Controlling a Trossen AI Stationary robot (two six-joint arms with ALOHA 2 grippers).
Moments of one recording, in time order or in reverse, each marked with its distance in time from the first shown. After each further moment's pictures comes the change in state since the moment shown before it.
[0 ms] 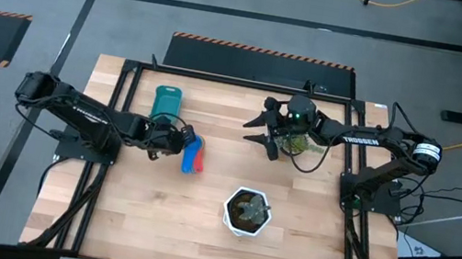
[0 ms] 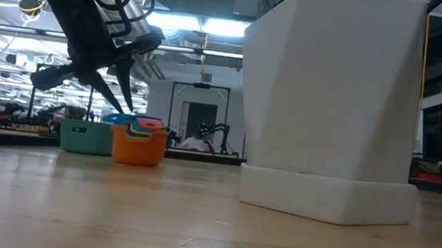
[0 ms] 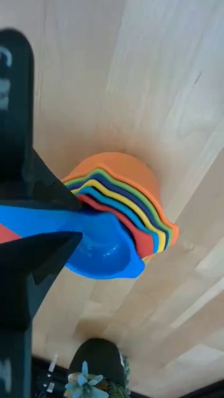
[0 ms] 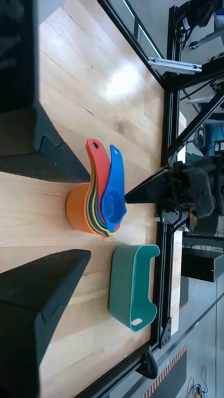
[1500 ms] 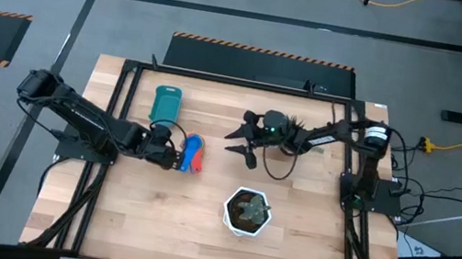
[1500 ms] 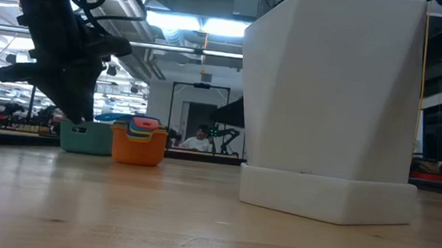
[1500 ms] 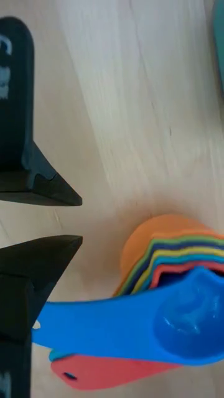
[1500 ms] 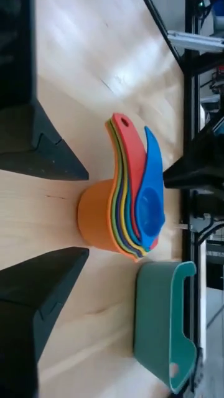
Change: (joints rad) left arm -0.146 0.011 0.000 -0.223 0.023 0.491; right arm 0.089 0.440 0.052 0.399 0.051 0.058
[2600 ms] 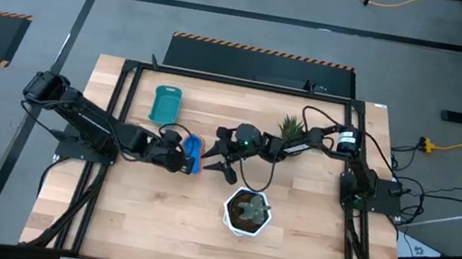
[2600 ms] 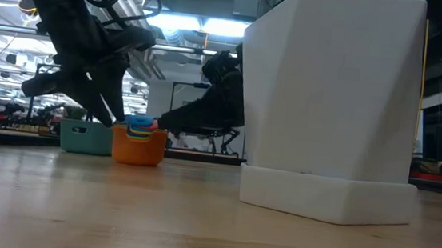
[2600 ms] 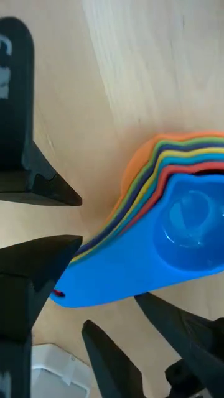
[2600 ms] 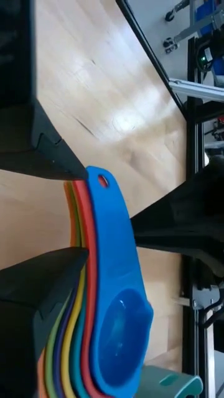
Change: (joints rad) left arm -0.001 0.076 0.000 0.263 0.007 0.008; right arm 0.152 0.224 0.267 -0.047 -0.034 0.051
